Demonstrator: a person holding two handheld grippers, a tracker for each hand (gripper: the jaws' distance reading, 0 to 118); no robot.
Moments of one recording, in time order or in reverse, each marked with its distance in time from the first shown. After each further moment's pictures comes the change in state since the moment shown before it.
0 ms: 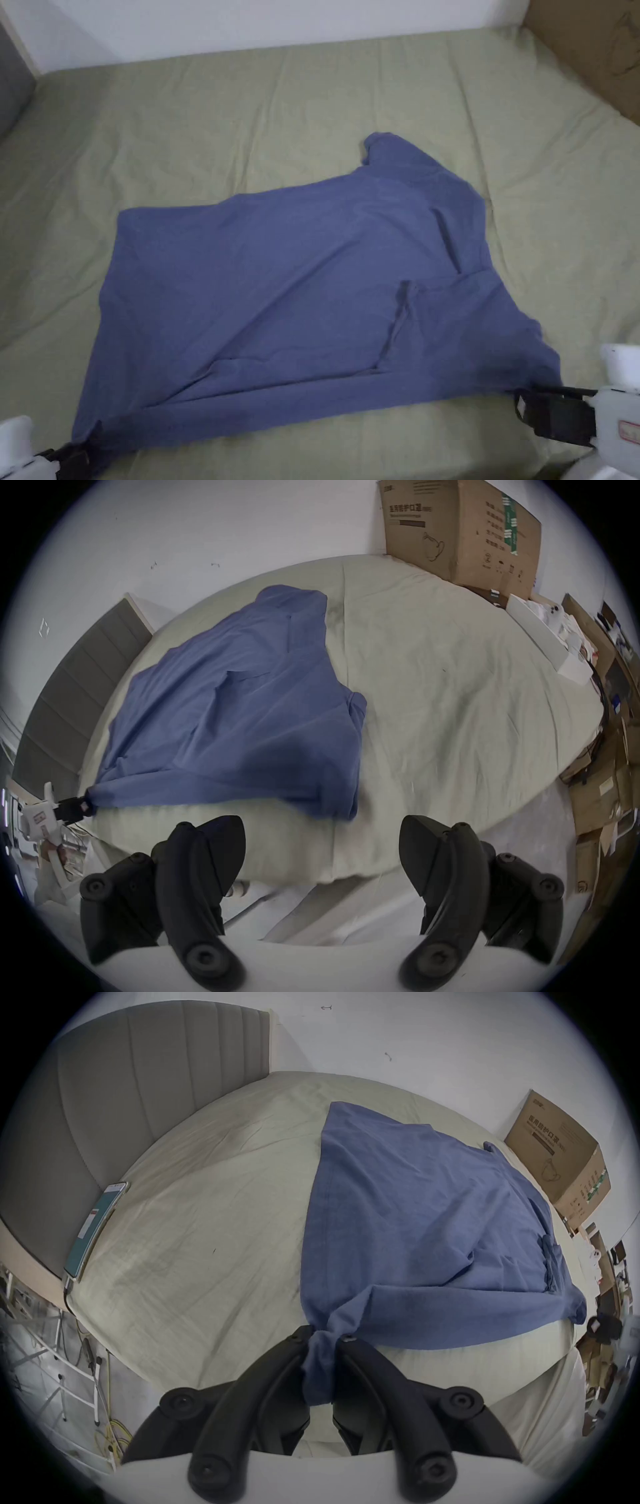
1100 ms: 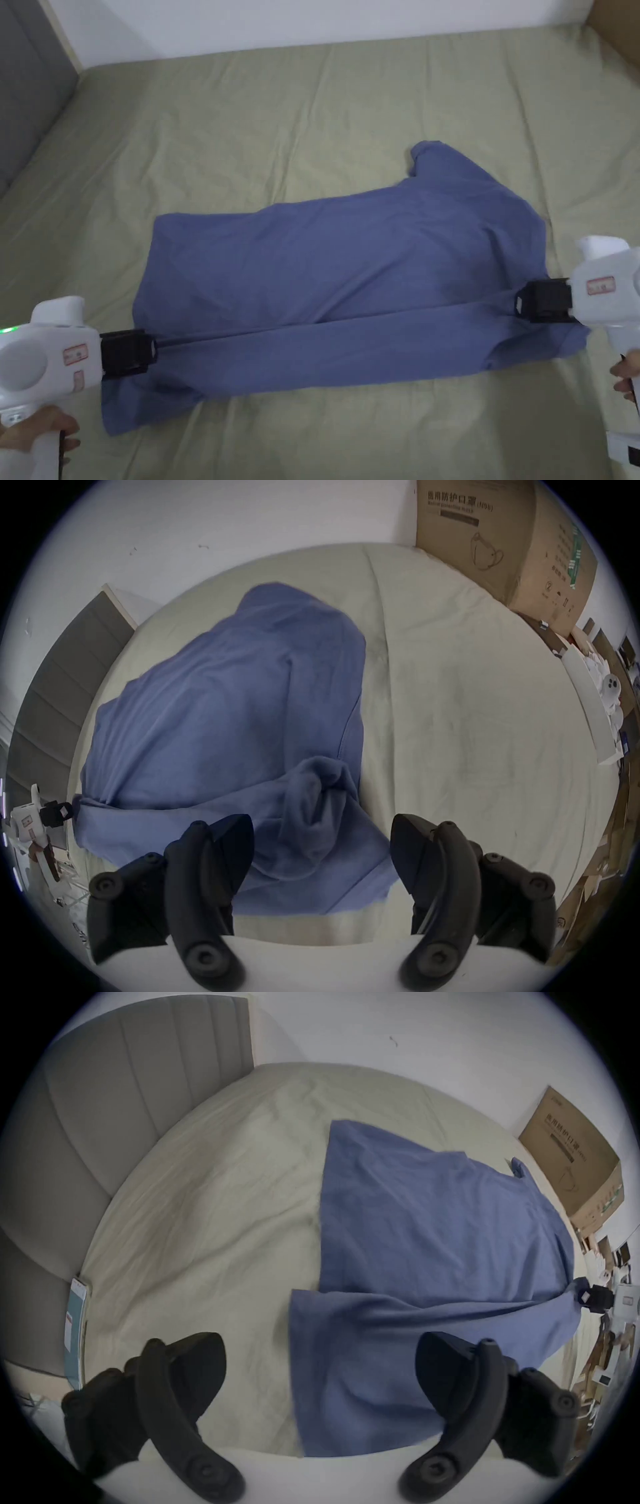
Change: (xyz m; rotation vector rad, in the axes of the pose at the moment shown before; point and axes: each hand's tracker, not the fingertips) left arm 0.002 0.140 -0.056 -0.044 -0.003 -0.011; right arm -0.033 0.163 -0.090 -0.043 0.005 0.044
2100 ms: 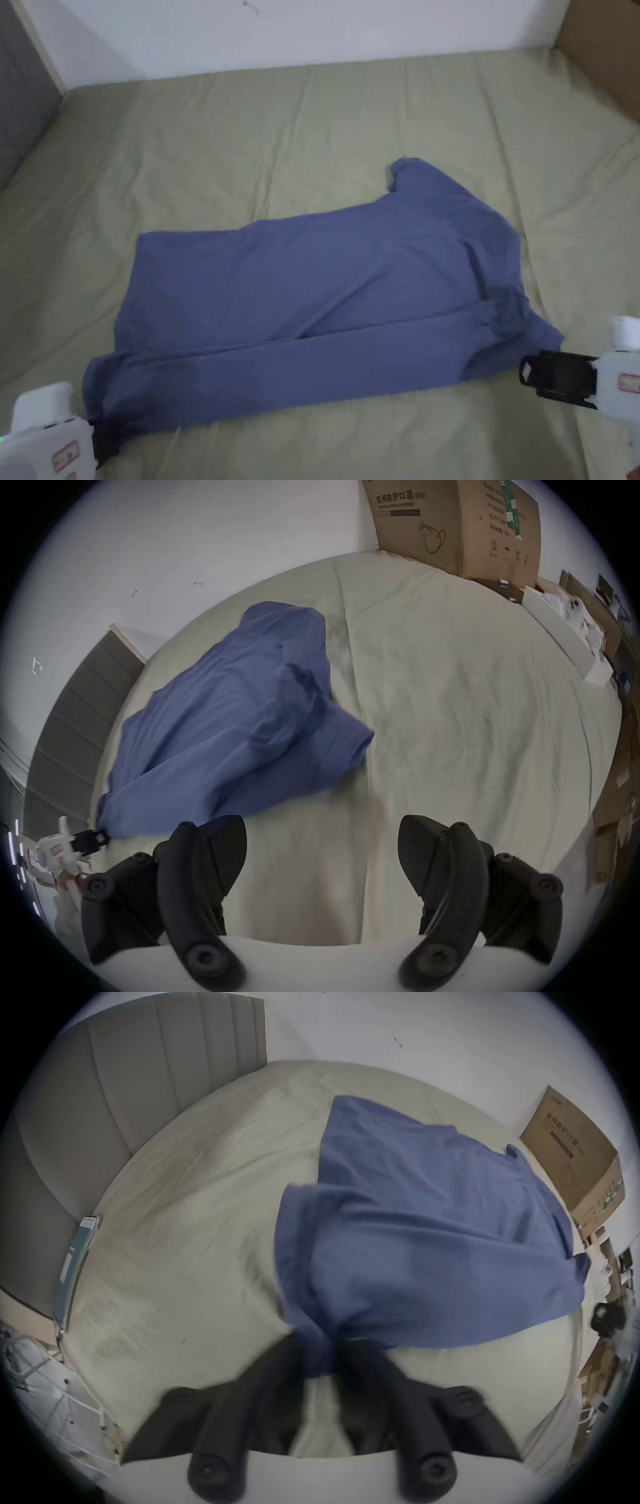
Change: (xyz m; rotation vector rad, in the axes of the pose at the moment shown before) left arm -0.001 -0.069 0.001 0.004 -0.019 0.048; right arm 0.018 -0.076 0.027 0.058 0.038 -0.144
